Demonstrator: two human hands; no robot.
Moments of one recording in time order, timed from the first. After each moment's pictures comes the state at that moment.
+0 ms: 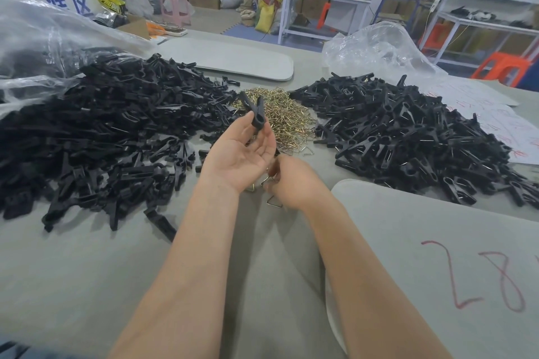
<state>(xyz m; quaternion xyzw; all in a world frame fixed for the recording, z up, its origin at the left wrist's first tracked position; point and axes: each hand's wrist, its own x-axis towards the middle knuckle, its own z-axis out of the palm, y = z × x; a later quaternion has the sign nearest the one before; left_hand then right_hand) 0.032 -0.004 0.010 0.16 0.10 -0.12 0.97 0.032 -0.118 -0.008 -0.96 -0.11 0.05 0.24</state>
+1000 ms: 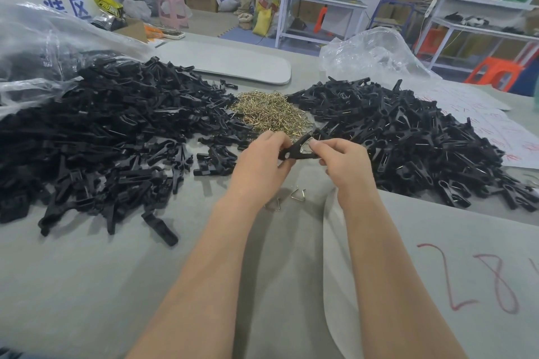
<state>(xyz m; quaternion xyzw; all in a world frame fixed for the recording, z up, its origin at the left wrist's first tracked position) 0.027 -0.033 -0.003 0.90 -0.11 0.17 0.38 0.039 -0.167 0.009 -0.78 0.06 -0.11 0.61</state>
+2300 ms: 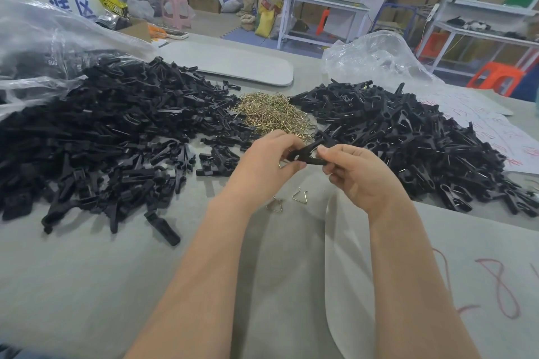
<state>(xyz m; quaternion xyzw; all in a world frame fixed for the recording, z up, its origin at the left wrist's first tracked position) 0.024 -0.027 0.002 0.87 -0.17 0.17 0.43 0.037 -0.195 0.018 -0.72 -0.01 0.09 0.69</state>
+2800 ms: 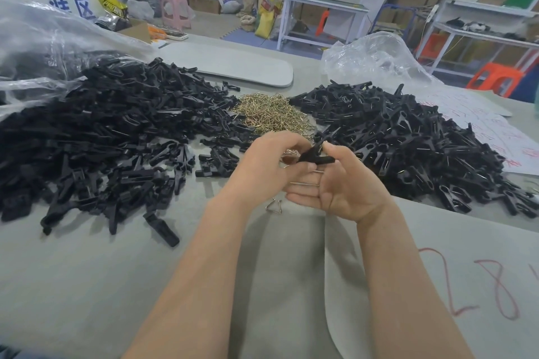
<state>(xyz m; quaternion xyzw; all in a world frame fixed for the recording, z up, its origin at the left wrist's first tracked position) 0.019 -0.025 0.012 0.85 -0.21 0.16 0.45 0.031 -0.186 0.011 -0.53 -0.05 0.33 0.78</state>
